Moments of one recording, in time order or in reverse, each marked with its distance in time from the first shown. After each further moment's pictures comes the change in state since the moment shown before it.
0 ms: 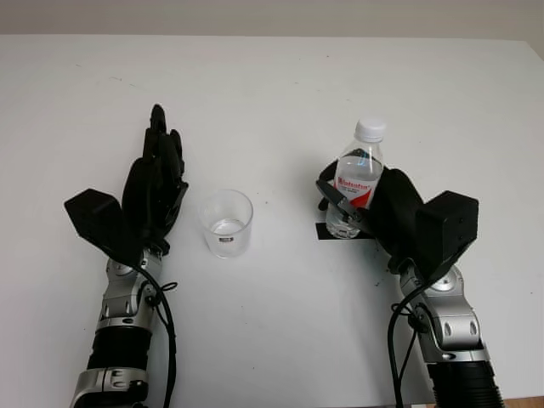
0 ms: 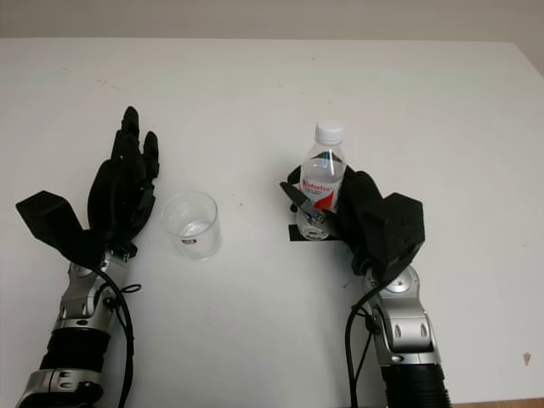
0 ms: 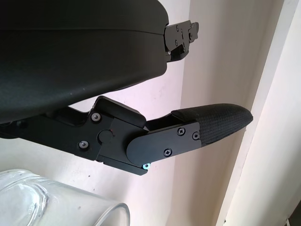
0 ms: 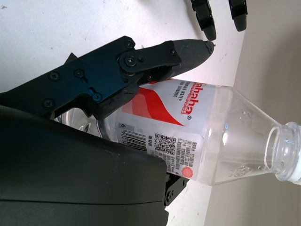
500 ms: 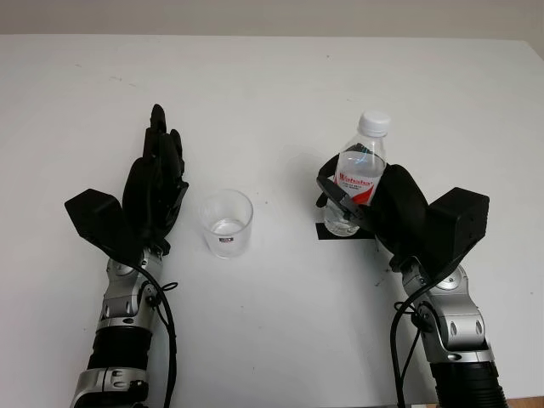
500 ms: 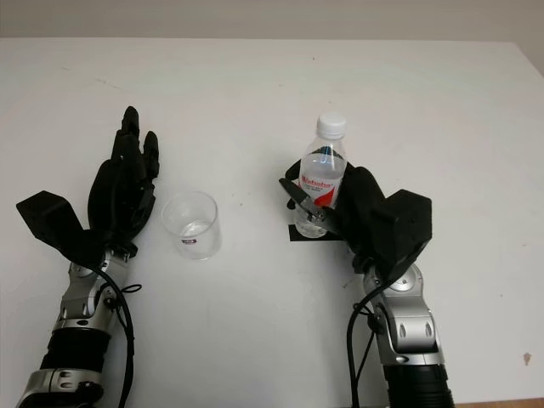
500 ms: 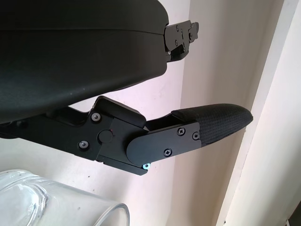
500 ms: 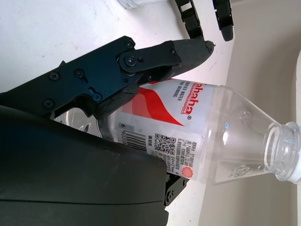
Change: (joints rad) left arm 0.000 0.000 -0.003 0.000 0.000 -0.001 0.008; right arm 0.000 -0.009 -0.003 -0.034 0.042 0.011 0.031
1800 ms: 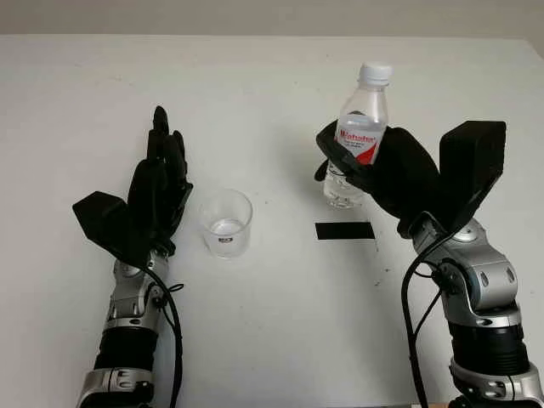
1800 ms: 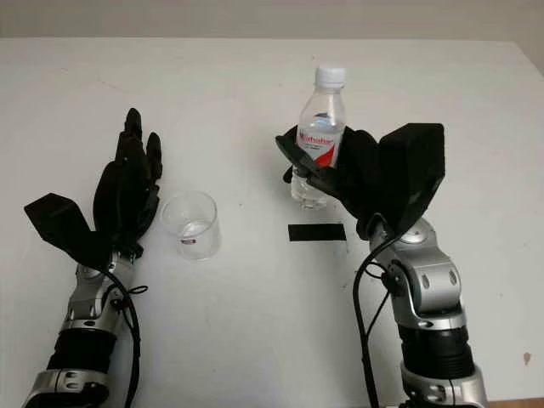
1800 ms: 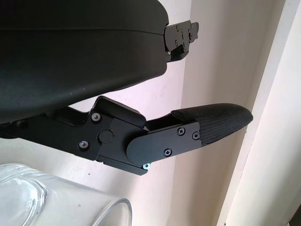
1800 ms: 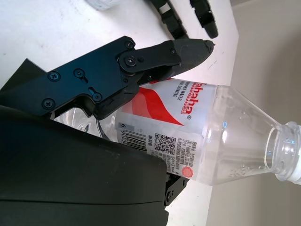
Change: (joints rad) left arm 0.000 -0.025 -0.010 0.013 0.017 -0.025 0.022; right arm -0.168 -0.100 0.002 -0.150 0.130 0.422 -0.060
